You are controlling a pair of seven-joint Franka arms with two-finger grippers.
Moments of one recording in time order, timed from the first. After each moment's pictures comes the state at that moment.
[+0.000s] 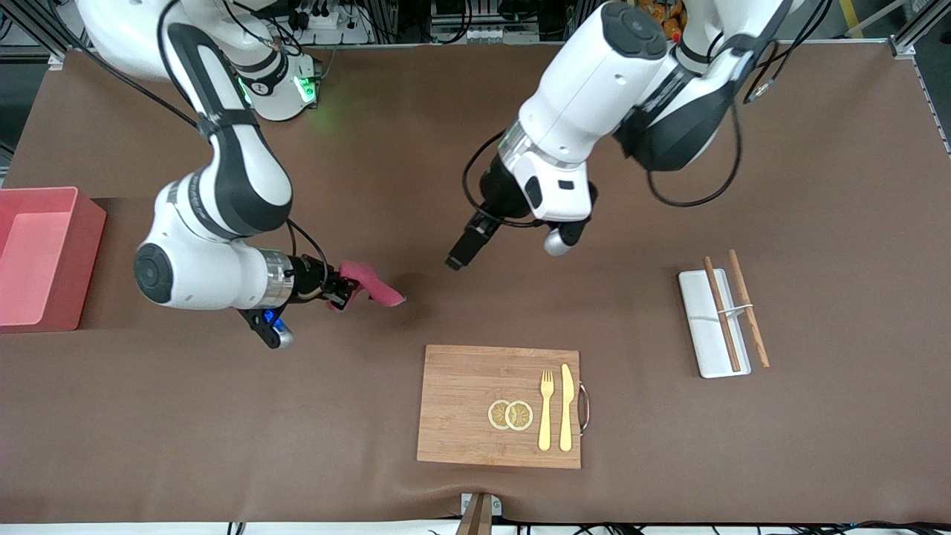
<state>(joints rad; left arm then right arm) -0.29 0.43 -0.49 -1.31 0.00 2.12 -1.69 0.29 0.50 0.00 -1.55 0.45 1.89 0.75</state>
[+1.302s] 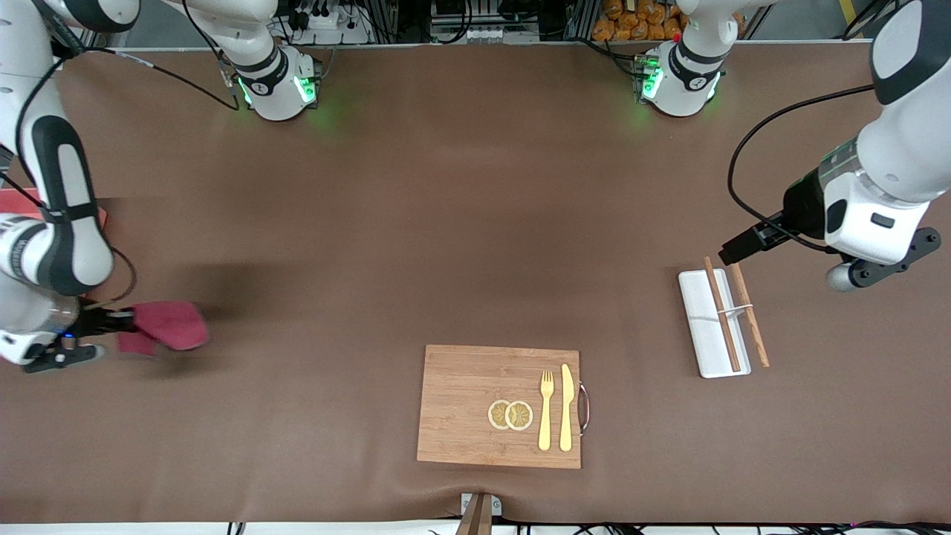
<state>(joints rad) 0.21 0.24 -0.48 -1.35 0.00 1.59 -0.69 -0.29 0.61 -0.03 -1.58 -0.08 2.16 -0.58</state>
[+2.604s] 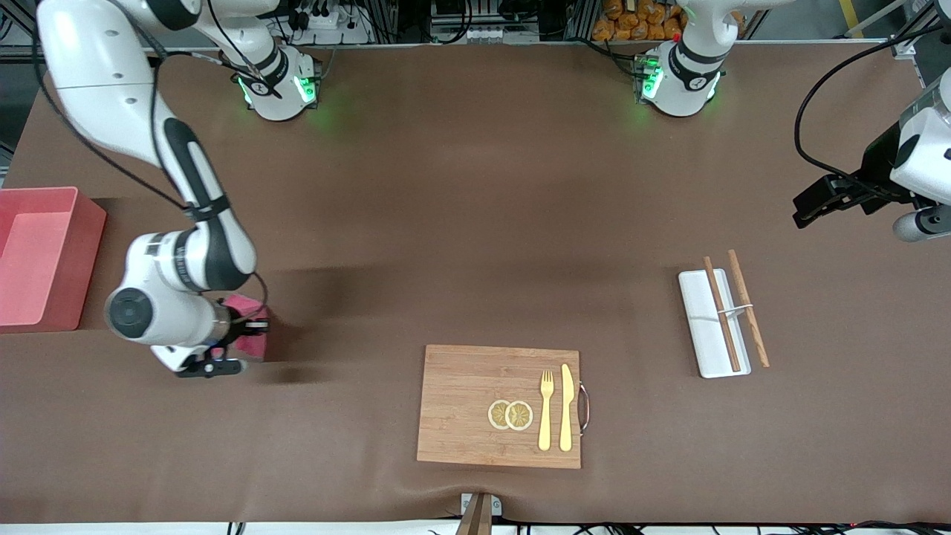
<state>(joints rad) 0.02 0.08 -0.15 -1.45 0.05 1.56 -0.32 0.13 0.64 0.01 -1.65 0.06 2.15 0.12</state>
